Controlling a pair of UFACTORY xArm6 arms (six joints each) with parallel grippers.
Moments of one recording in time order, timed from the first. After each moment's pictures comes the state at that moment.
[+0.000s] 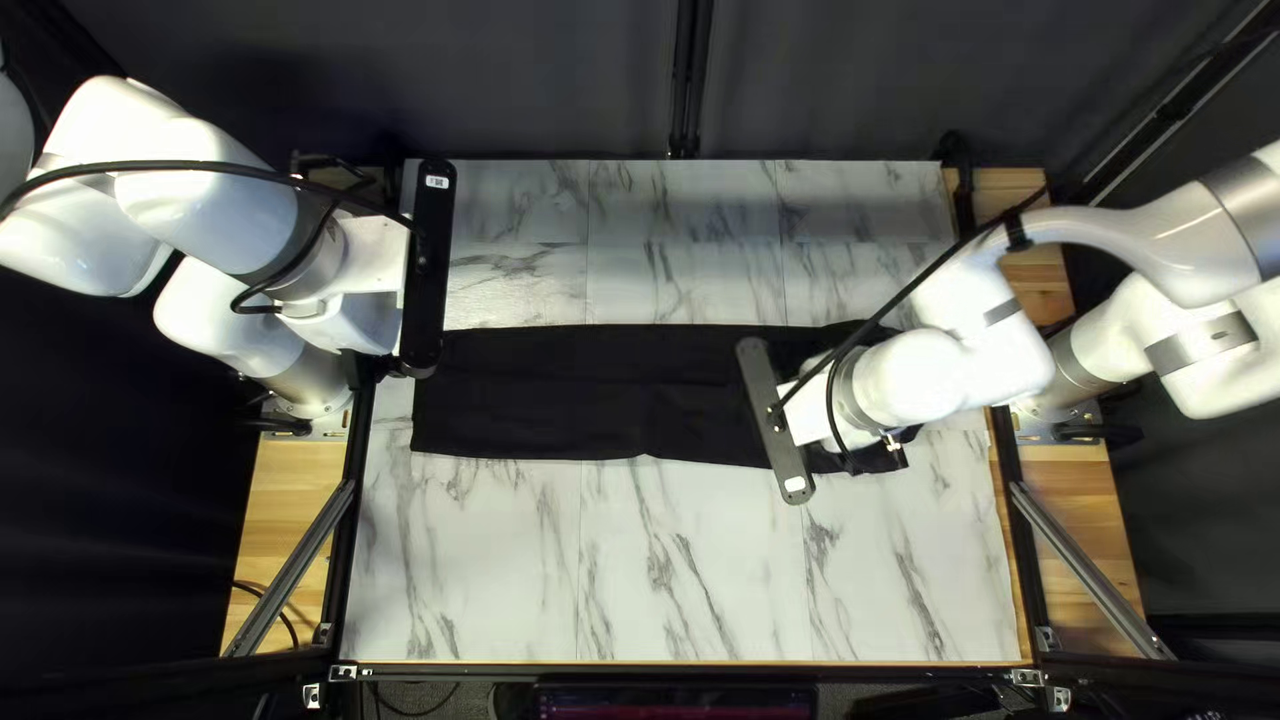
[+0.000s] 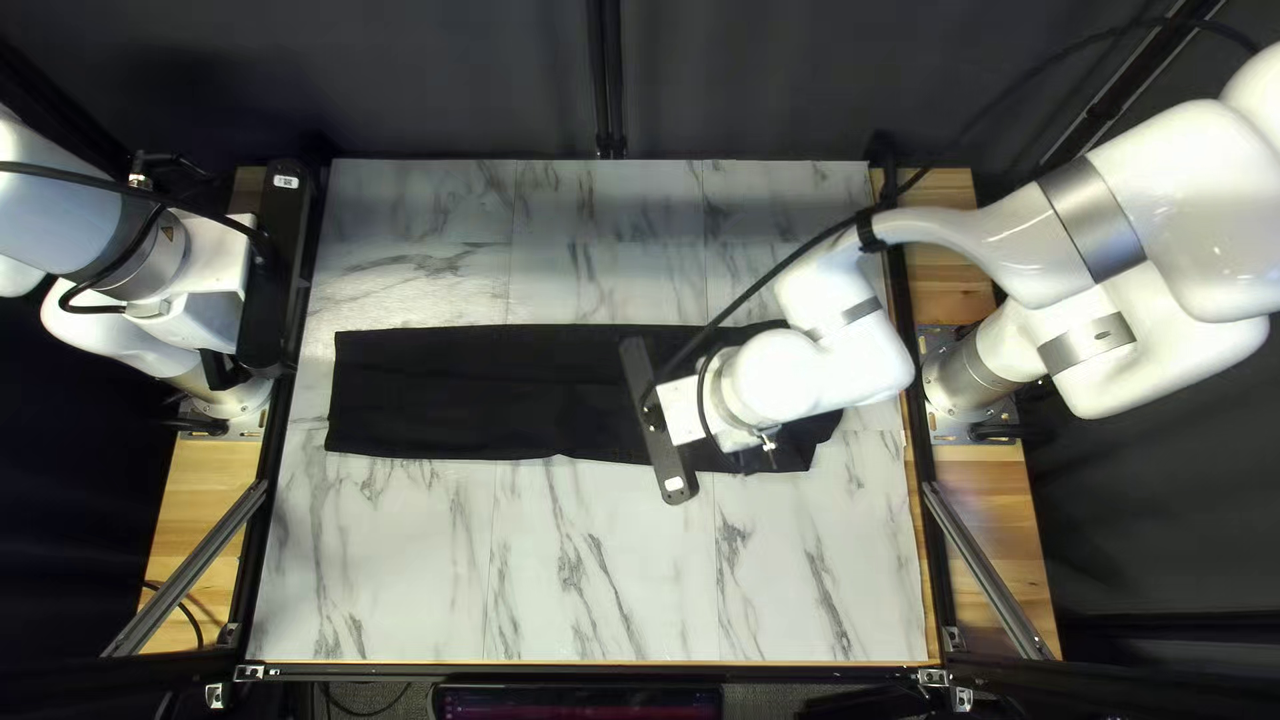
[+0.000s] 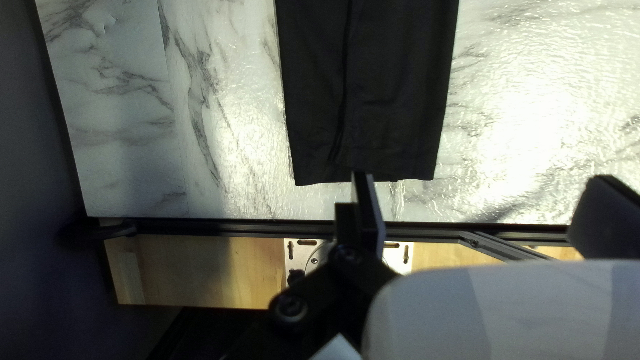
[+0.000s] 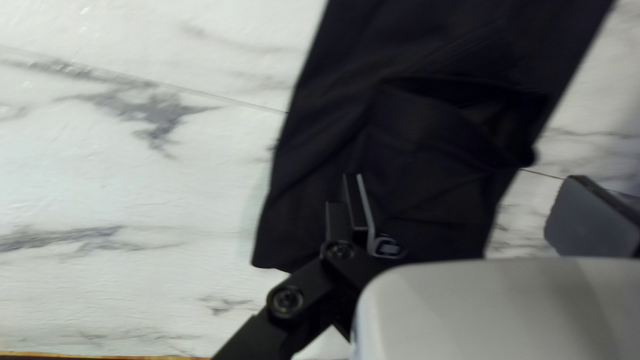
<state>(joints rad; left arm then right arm) -0.35 -0.96 -0.70 0.14 1.51 -0.35 0.29 -0.15 -0.66 -0.23 0.77 0.11</state>
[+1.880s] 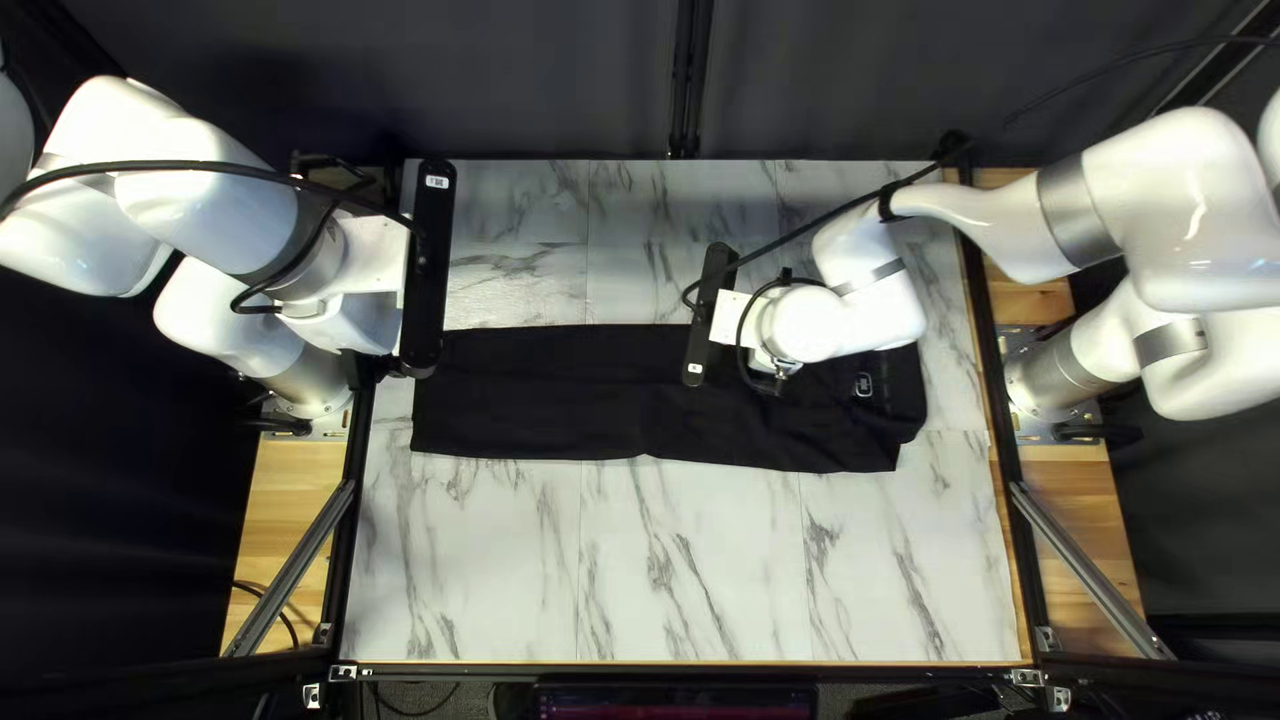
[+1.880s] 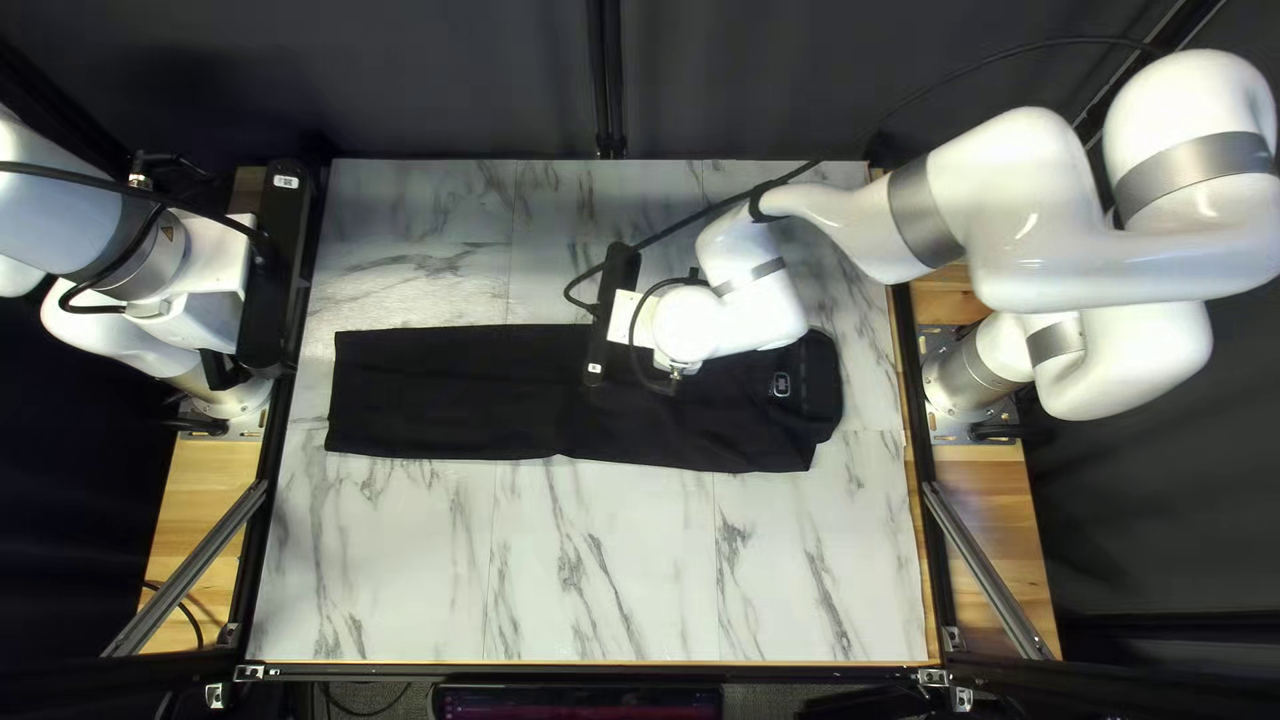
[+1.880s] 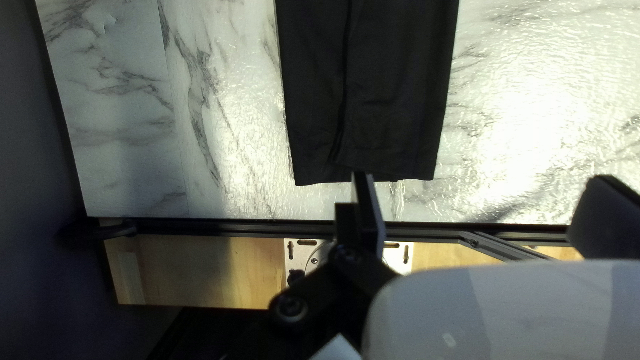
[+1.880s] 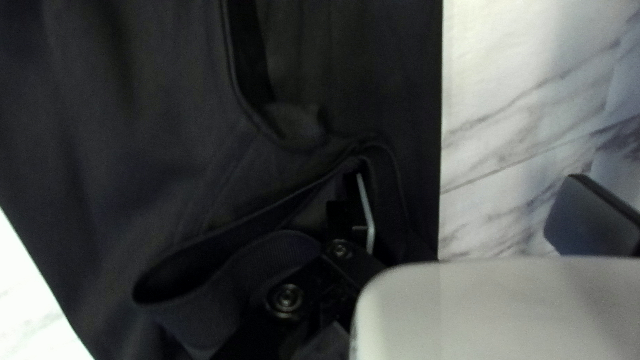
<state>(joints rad) -0.35 -0.96 -0.70 0.14 1.51 -0.35 0.04 0.15 -0.82 -0.52 0.78 0.61</state>
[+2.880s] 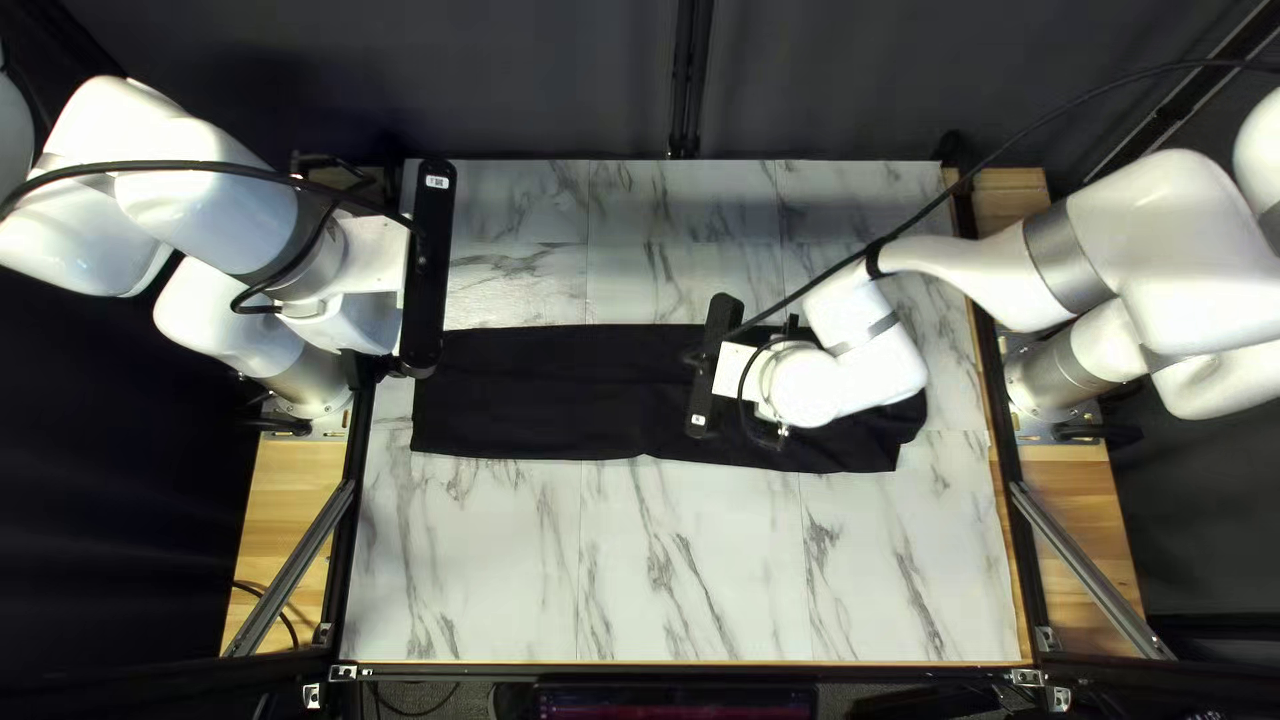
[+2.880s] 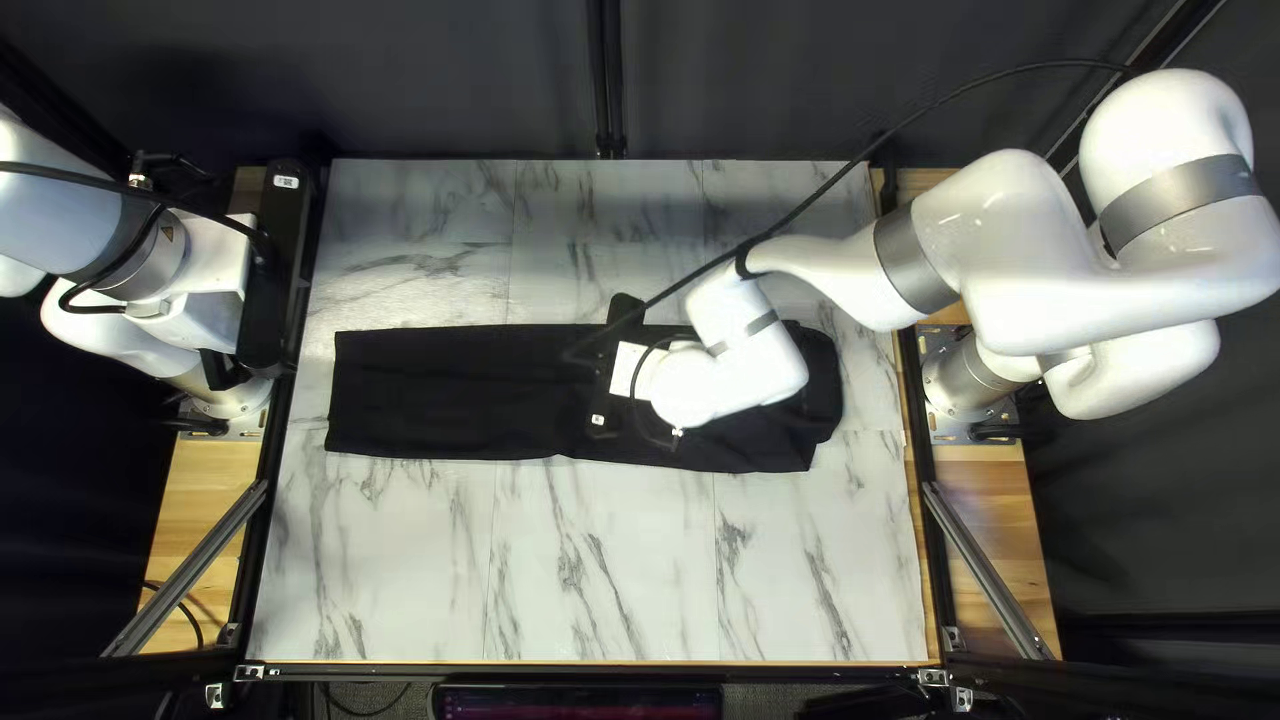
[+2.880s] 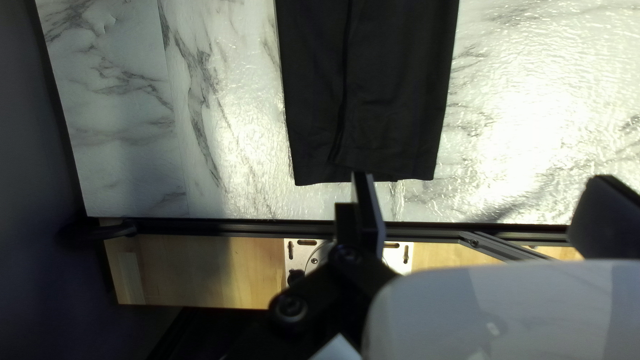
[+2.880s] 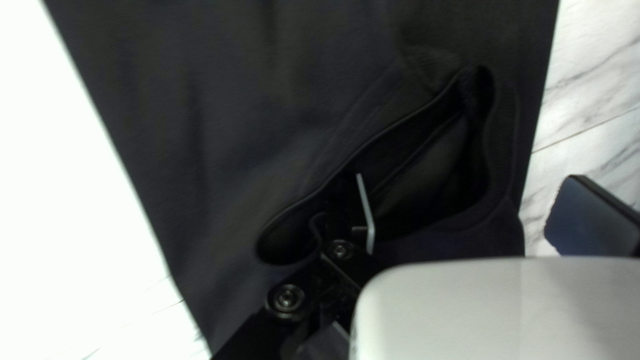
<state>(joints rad) -0.35 -0.96 -0.70 0.14 1.51 -0.35 0.27 0.14 -0.84 -0.43 0.95 0.76</state>
